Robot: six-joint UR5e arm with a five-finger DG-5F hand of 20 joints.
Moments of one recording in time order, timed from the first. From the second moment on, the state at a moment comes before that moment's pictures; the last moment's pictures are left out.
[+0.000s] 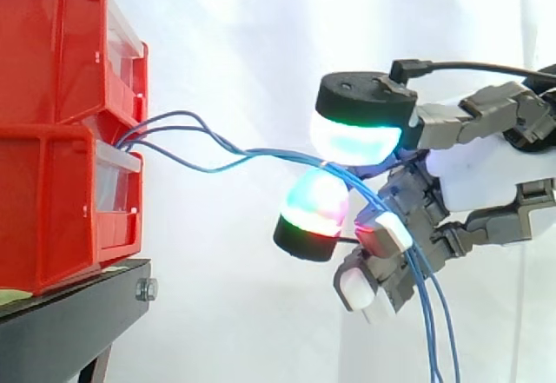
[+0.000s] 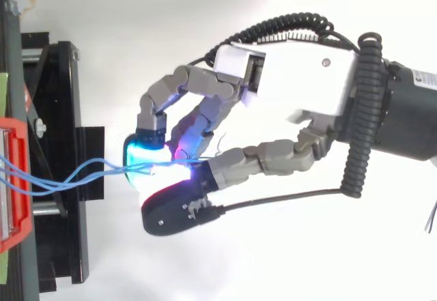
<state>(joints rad) 0.19 -2.25 -1.11 -3.08 -1.18 -0.21</state>
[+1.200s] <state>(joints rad) 0.17 -2.25 -1.05 -3.11 -1.18 -0.24</state>
